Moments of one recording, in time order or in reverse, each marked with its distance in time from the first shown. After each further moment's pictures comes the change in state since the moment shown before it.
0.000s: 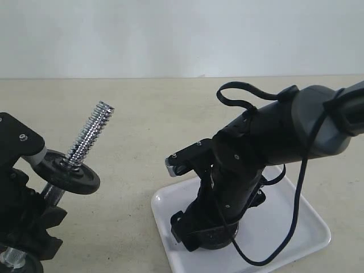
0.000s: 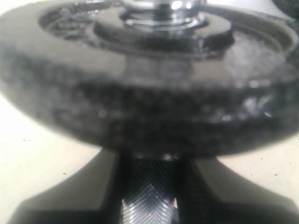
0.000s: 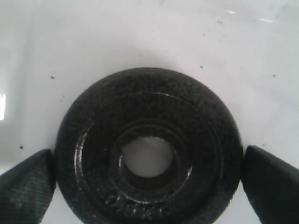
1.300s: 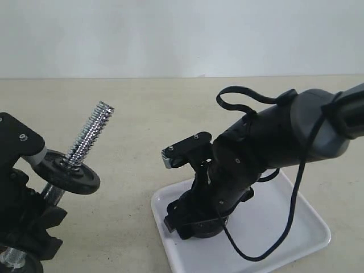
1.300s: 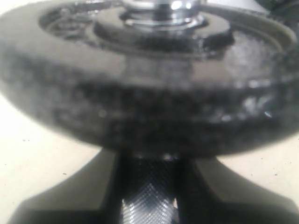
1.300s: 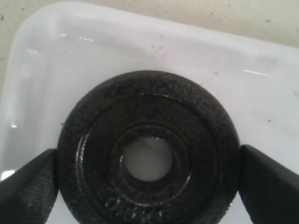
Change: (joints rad) left arm 0.000 0.000 0.000 0.000 0.000 0.000; right arm 0.000 -0.002 0.011 -0.010 -0.131 0.027
